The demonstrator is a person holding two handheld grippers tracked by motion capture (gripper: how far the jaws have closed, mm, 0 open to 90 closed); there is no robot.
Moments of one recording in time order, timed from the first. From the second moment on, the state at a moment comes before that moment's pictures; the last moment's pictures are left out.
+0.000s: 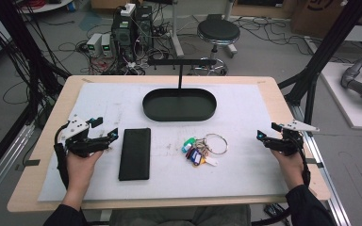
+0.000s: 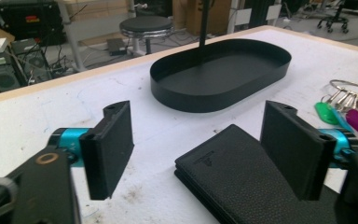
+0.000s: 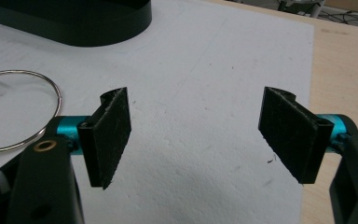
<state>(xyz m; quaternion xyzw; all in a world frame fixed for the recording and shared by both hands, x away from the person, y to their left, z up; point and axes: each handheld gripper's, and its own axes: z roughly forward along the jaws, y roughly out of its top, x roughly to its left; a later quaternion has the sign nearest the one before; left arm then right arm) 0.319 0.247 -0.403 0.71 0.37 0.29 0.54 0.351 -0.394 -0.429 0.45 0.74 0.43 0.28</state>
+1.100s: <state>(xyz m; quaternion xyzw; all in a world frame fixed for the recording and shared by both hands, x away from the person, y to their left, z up) 0.316 0.233 -0.404 0.72 0.35 0.26 0.53 0.353 -0.362 -0.428 0.42 0.75 0.44 0.24</state>
